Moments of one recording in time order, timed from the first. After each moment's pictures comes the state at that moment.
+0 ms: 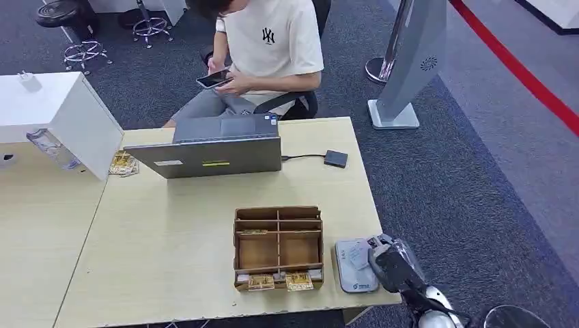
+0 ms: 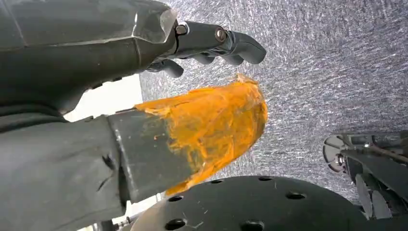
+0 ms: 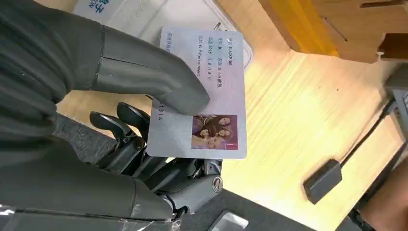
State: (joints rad) left arm -0.02 -0.26 0.92 -0.23 -1.21 0.06 0.15; right arm 0.12 -0.01 -0.07 -1.39 0.52 -0.10 -0.35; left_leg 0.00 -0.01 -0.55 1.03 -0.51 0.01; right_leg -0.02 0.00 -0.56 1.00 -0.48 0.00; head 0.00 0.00
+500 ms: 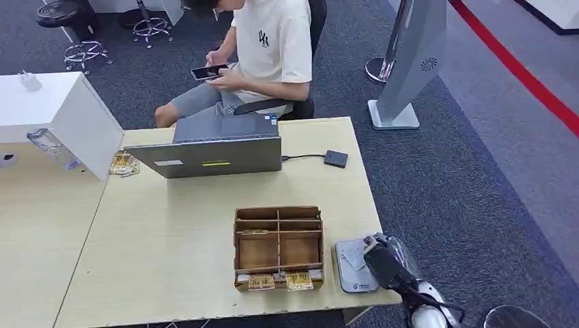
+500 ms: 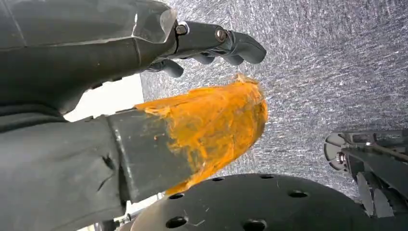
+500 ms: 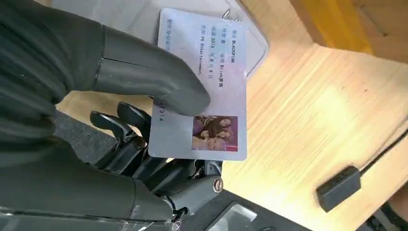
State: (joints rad) left arm -0.02 -0.26 0.93 -0.23 -1.21 0.05 0.15; right arm 0.07 -0.03 -0.02 -1.32 0.62 -0.16 -0.29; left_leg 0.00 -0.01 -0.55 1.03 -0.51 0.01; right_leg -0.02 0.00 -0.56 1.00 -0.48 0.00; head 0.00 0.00
